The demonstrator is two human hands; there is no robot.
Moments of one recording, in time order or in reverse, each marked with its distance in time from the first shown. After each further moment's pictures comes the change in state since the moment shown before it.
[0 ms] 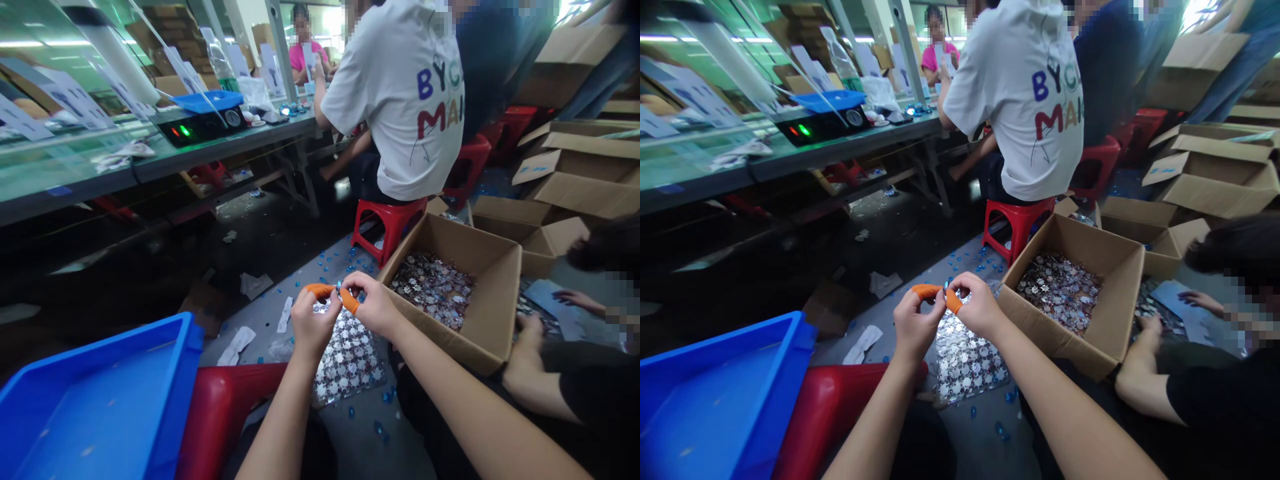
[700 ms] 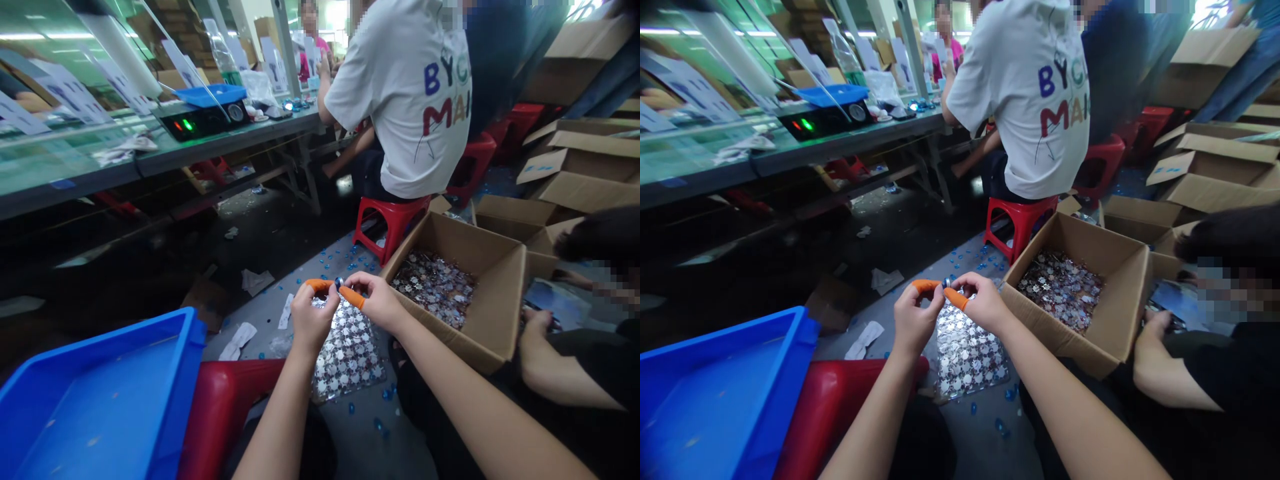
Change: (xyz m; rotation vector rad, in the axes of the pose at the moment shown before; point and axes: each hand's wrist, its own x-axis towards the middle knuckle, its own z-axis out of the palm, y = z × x) left_hand 0.003 -0.004 -0.004 -0.021 -0.033 -0.111; right_hand 0.000 0.010 -0.002 0.144 -0.025 0.208
